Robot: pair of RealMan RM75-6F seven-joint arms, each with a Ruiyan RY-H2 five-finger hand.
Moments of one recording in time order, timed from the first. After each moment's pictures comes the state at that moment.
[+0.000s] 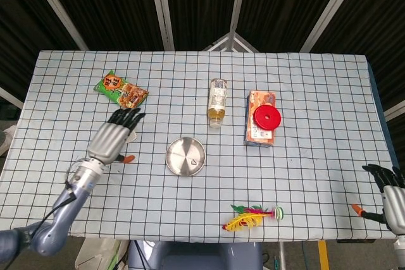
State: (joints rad) left arm -0.66 -1.24 -0.15 -1.86 1.07 1.10 0.44; right arm 0.02 -1.02 0.04 -1.67 -1.42 1.41 0.13
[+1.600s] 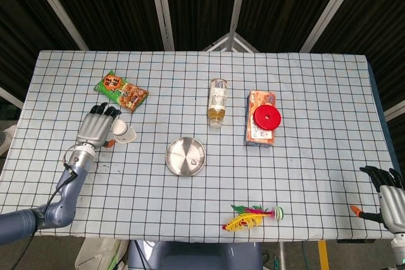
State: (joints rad) left arm -0.76 -1.42 -0.15 -1.48 0.79 0.99 0.59; right arm 0.03 -1.02 0.04 -1.66 -1.38 1.36 0.11
